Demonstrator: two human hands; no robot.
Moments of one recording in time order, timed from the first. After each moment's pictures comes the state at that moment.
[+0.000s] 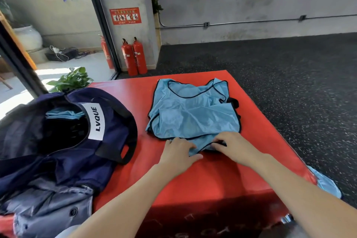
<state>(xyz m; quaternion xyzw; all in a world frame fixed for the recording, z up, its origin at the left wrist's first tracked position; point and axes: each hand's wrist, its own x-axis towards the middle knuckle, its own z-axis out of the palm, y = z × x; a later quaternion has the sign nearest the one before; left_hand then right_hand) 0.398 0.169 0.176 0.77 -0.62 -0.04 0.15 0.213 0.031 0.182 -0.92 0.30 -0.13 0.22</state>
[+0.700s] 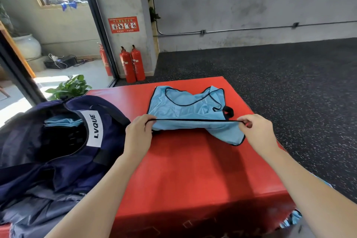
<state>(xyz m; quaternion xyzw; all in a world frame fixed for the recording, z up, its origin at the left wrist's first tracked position) 0.483 0.186 0.225 0.73 -0.49 0.11 0.46 0.172 -0.010 0.204 -0.78 0.44 -0.41 0.18</state>
